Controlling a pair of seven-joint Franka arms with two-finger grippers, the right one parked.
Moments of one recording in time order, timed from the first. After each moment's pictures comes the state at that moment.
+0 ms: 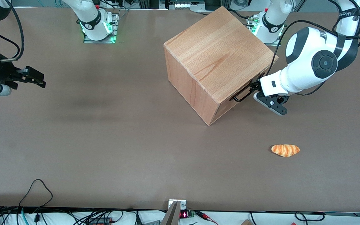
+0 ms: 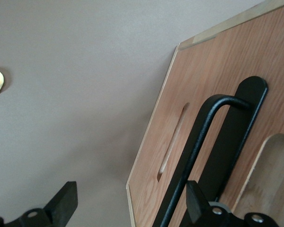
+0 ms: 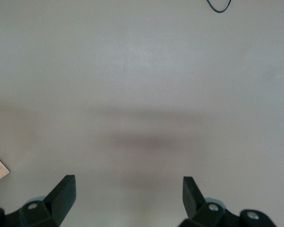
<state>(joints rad) -0.05 0.15 -0.22 -1.90 -0.13 1.91 0.31</state>
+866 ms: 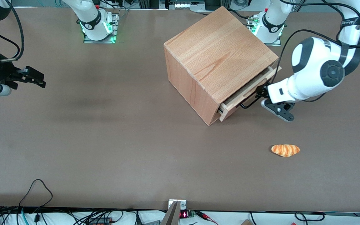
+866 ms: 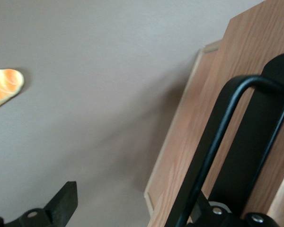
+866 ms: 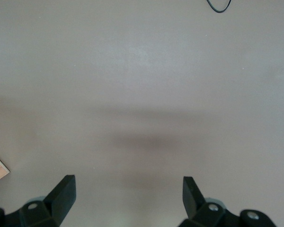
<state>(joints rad) -0.01 0.19 -0.18 -1.92 -0.13 1.99 0.38</state>
